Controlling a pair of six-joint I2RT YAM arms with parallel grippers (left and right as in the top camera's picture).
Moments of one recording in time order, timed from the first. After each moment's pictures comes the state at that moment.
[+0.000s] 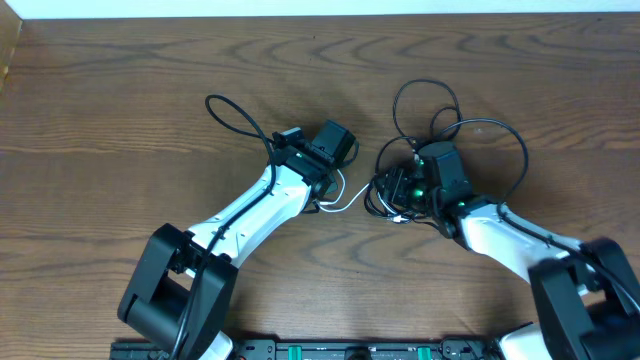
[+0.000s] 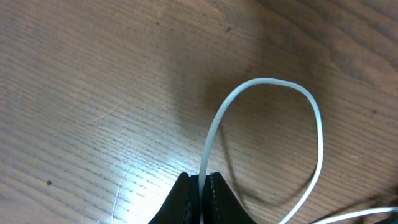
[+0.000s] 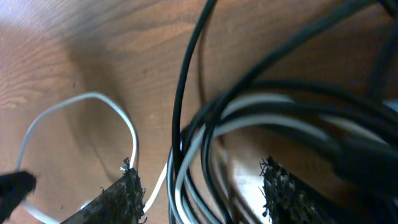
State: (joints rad) left arm -0.58 1.73 1.12 -0.72 -0.28 -0.95; right arm 0.40 1.63 0.66 0.11 -0.27 0.76
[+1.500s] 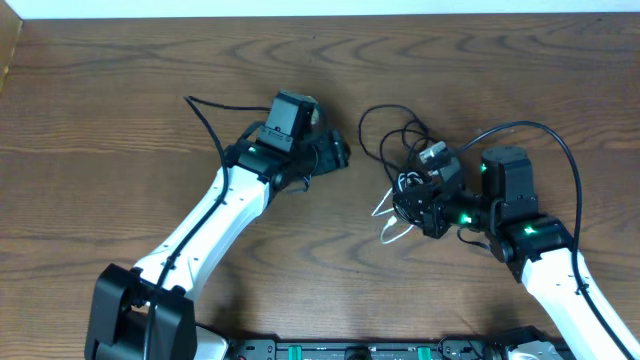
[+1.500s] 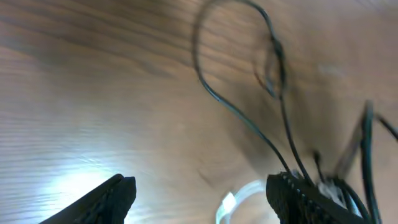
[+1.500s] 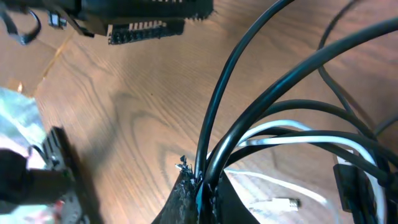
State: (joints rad) left arm -0.43 1.57 1.12 -0.51 0.29 -0.66; right arm 0.24 1.14 0.67 -0.32 -0.75 0.01
